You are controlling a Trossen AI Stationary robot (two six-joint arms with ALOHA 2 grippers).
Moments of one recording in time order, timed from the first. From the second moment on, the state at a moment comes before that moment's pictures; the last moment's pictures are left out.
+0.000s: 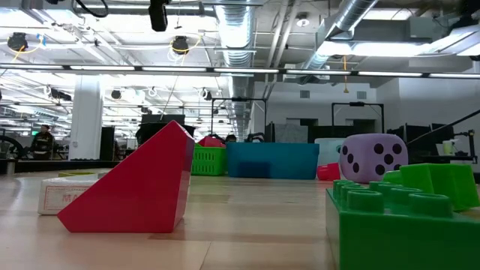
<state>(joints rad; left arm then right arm) -0.28 1.14 0.61 0.71 -0.41 -0.77 0.84 1.50 1.24 -0.97 0.48 0.91</state>
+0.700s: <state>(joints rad) -0.32 1.16 0.61 0.79 -0.41 -0.77 0.63 1.74 1.09 -0.54 0.13 0.65</state>
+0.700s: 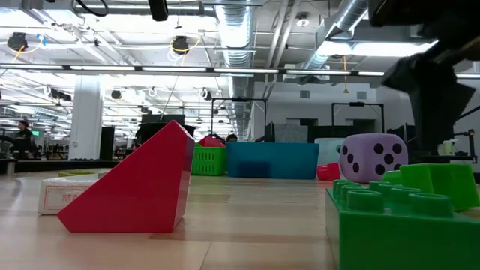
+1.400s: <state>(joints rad) -0.32 1.15 0.61 0.79 -0.41 -0.76 0.57 1.77 1.09 -0.55 0.11 0.51</state>
